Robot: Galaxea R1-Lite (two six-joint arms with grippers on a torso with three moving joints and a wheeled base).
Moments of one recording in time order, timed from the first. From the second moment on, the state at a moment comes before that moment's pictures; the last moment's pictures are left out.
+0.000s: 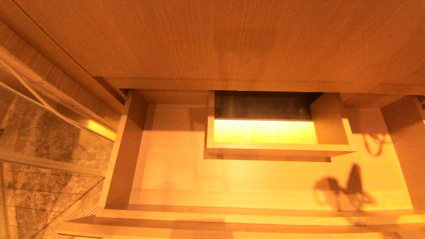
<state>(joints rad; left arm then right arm) 0.00 0.00 0.00 0.00 0.00 0.02 0.05 0.97 -1.91 0.65 -0.47 -0.66</state>
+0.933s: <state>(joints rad) 0.00 0.00 0.00 0.00 0.00 0.02 0.05 0.95 -1.90 0.65 -0.47 -0.66</state>
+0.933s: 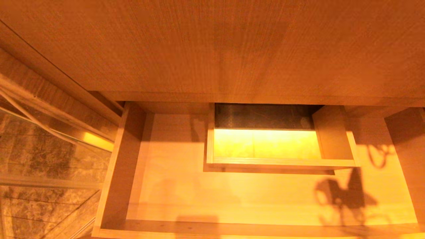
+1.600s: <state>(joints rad) 0.00 0.00 0.00 0.00 0.00 0.02 0.05 0.94 -1.88 0.73 -0.47 -0.65</state>
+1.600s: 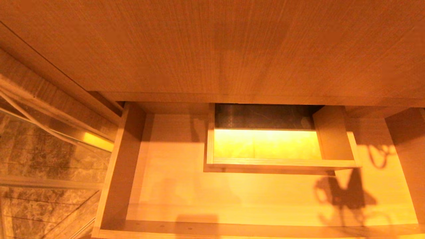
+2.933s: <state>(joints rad) 0.00 0.00 0.00 0.00 0.00 0.02 0.05 0.93 -1.89 0.74 -0.47 -0.64</state>
